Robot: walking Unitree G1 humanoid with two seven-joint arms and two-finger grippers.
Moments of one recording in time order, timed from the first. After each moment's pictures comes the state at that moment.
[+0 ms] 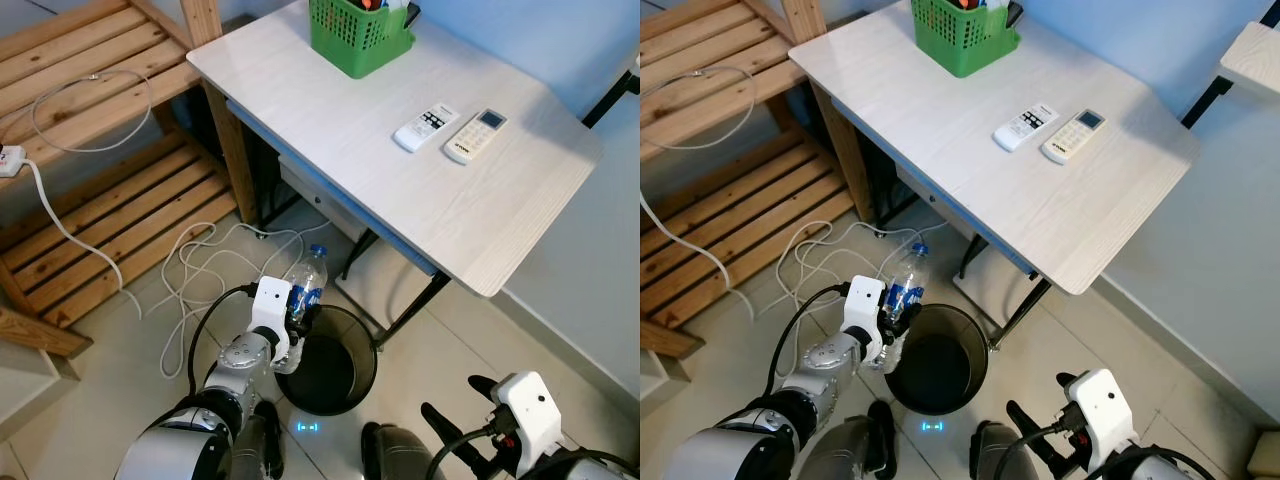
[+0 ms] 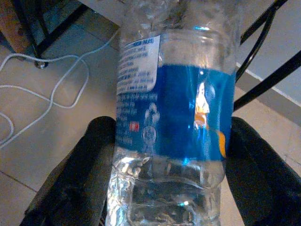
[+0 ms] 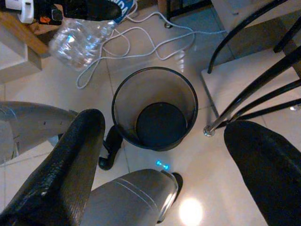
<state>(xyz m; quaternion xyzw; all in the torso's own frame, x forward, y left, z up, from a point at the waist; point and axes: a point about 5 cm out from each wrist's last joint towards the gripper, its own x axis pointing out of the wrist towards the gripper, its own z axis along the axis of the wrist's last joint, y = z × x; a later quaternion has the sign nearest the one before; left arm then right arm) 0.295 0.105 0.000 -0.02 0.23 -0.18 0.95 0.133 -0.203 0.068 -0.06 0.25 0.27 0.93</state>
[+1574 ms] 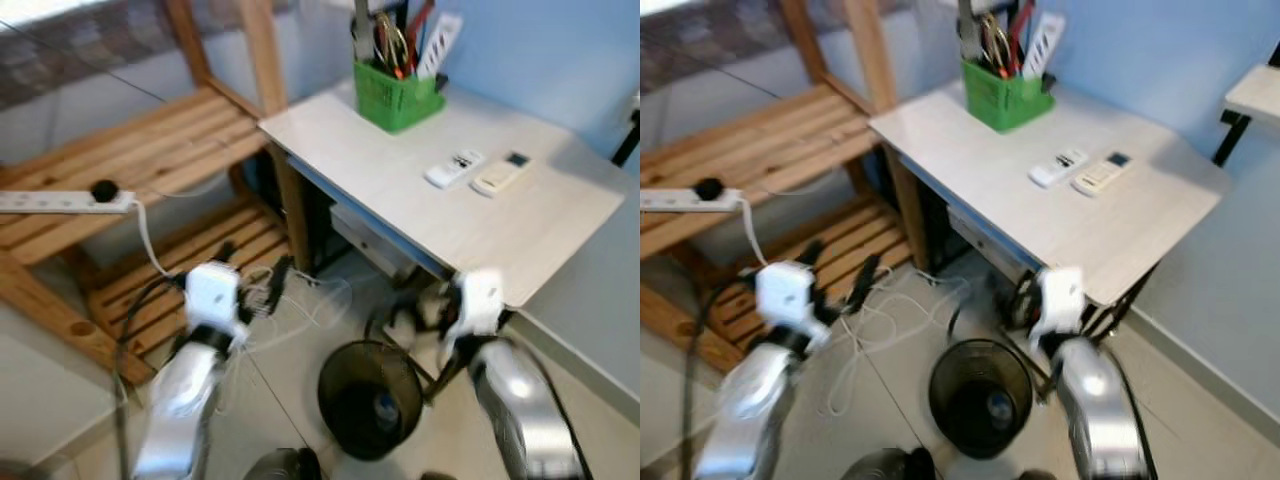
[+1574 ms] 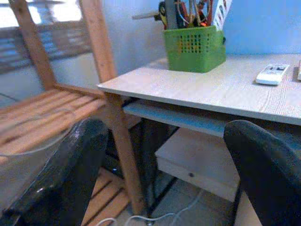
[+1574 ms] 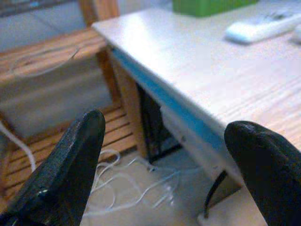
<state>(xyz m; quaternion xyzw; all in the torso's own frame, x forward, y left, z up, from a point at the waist) 0.239 0.145 0.098 0.03 -0.06 -0.13 0.99 0.266 -0.169 0.073 0.01 0.07 0.12 0.99</state>
